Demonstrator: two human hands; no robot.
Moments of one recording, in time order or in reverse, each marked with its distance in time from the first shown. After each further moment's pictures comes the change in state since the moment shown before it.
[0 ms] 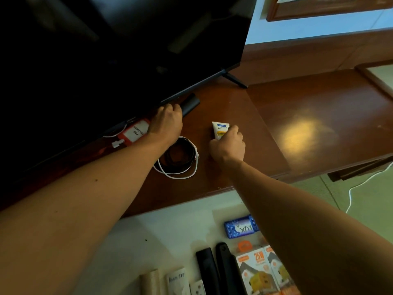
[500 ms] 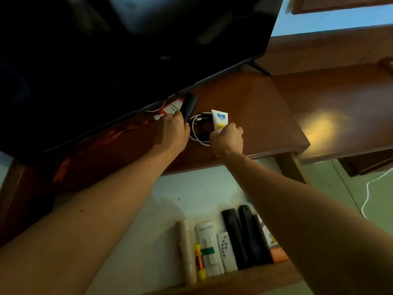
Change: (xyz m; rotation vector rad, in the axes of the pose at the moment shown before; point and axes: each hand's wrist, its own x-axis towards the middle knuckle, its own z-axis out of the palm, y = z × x) left_hand -0.165 -0.048 -0.050 -0.299 0.111 -0.186; right_hand -0.133 -0.024 0.039 0.038 -0.036 -0.052
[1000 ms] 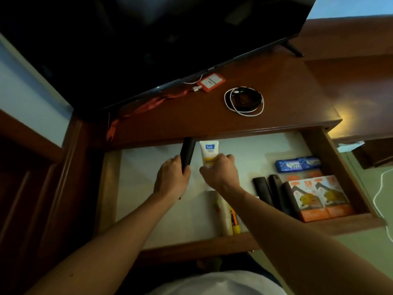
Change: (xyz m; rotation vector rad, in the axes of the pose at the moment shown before) left_hand -0.225 -0.129 -0.009 -0.158 -0.164 -0.214; right_hand -0.201 0.039 0.098 -0.165 -0.269 -0.081
